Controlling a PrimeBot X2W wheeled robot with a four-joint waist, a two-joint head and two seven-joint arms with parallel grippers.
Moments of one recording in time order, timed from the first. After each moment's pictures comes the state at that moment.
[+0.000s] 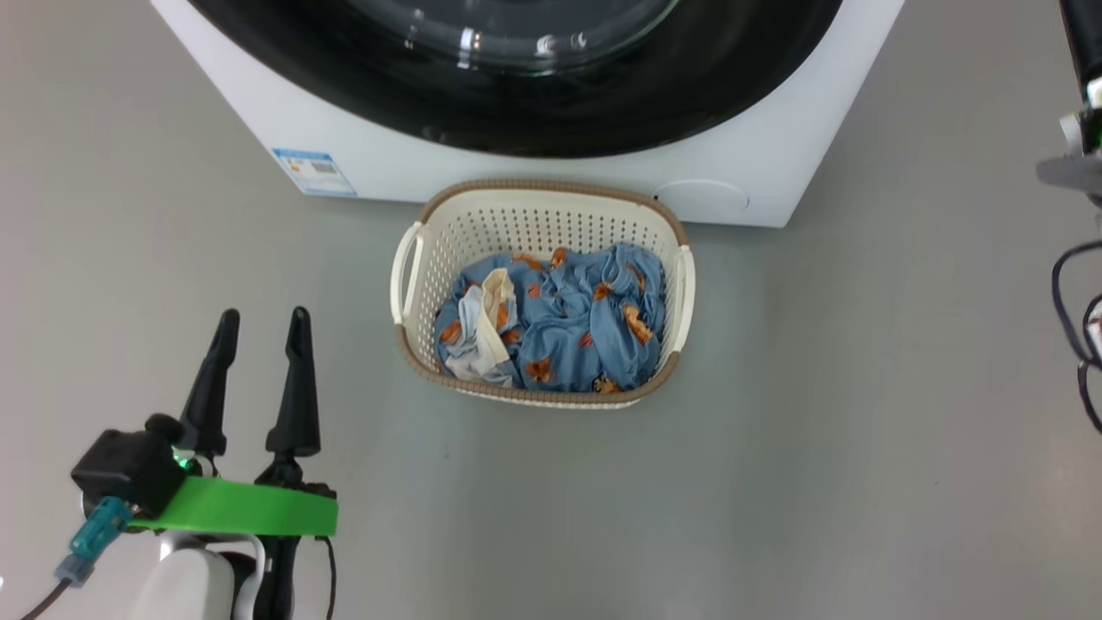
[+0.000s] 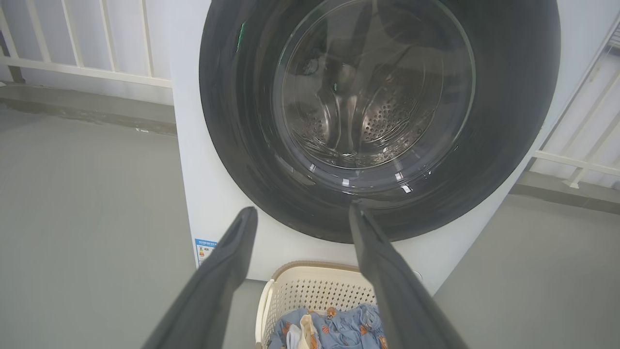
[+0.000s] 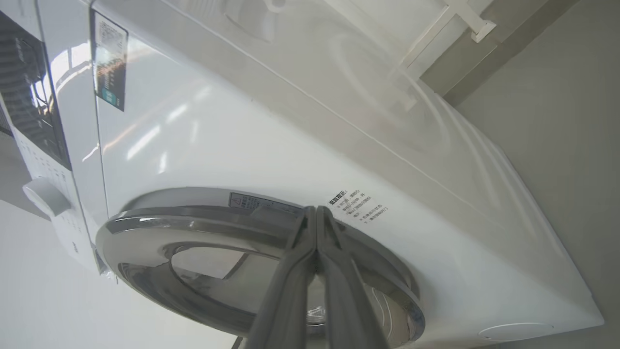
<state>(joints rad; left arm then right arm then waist) -0.29 0.12 -0.11 0.24 -0.42 -0.13 -0.26 -0.88 -0.35 0.09 0.58 1.34 0.13 0.11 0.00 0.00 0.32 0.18</state>
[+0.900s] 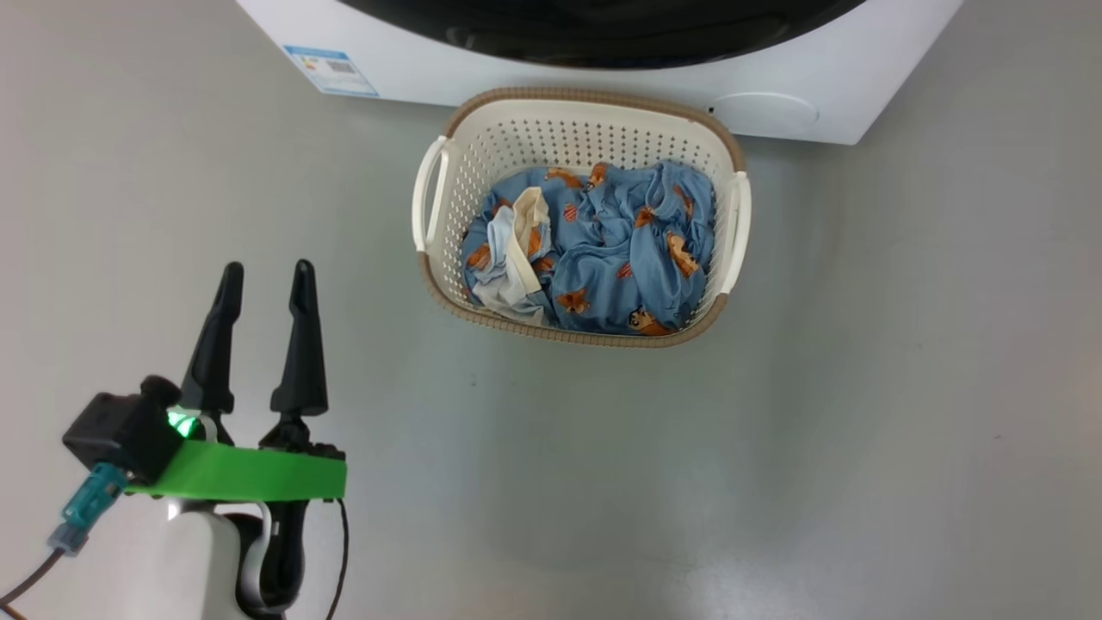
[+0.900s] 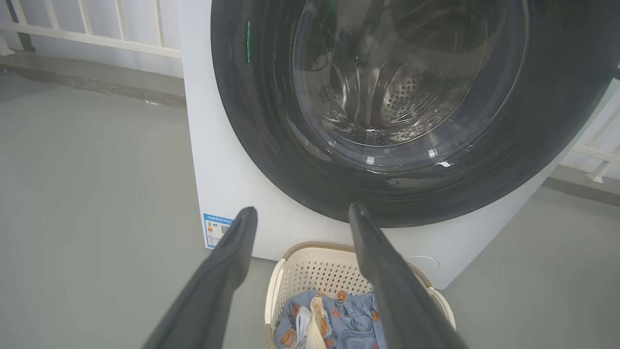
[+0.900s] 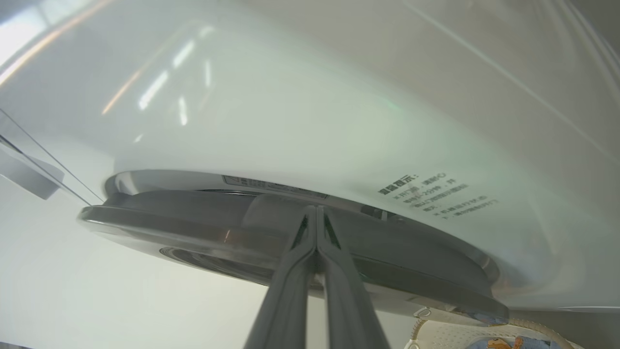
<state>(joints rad) -0.35 0.11 -0.13 0.22 -0.46 -0.13 -0.26 -1.19 -0.39 0.15 0.68 1.50 0.13 0.41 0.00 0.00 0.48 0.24</state>
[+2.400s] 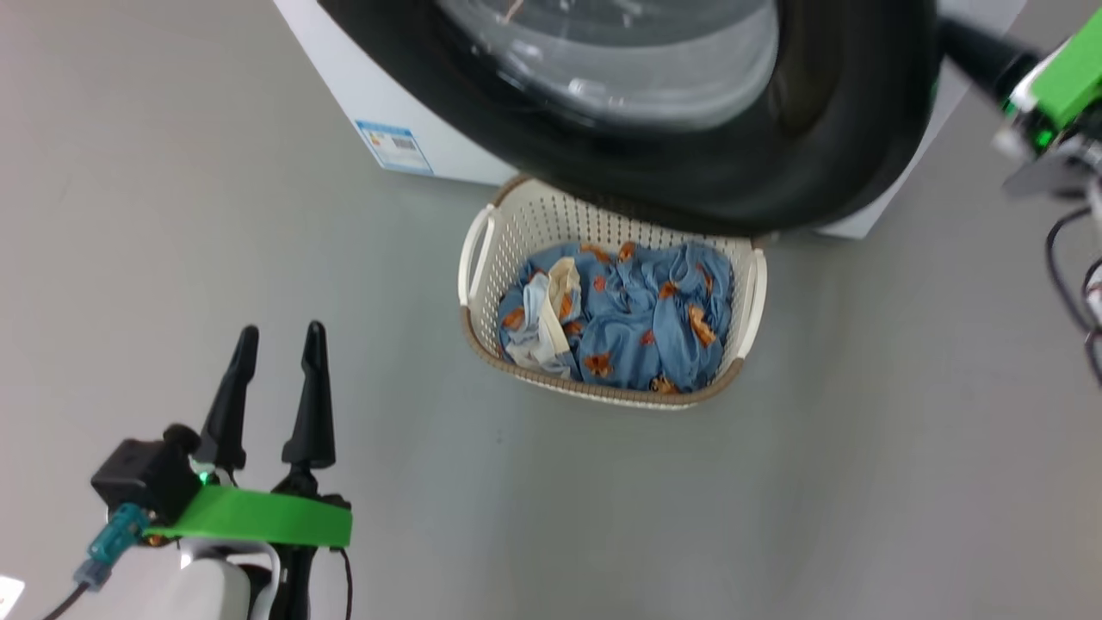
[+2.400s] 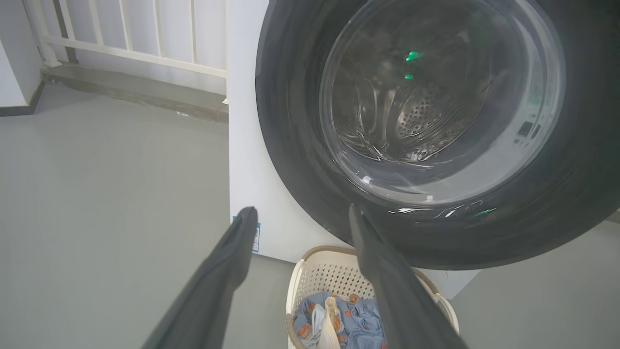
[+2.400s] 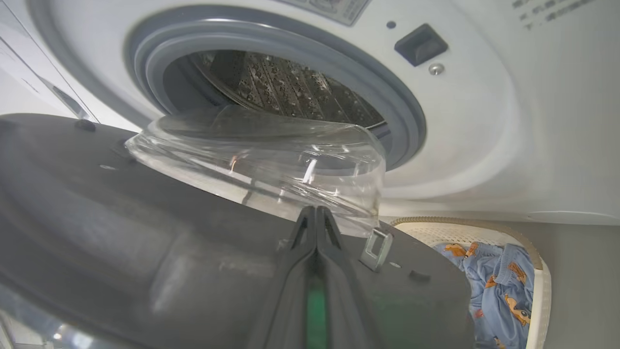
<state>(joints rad) -0.29 0.10 -0.13 0.27 -0.46 -0.13 -0.26 -1.04 -0.42 0.34 0.68 1.48 0.12 0.53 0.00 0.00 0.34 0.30</state>
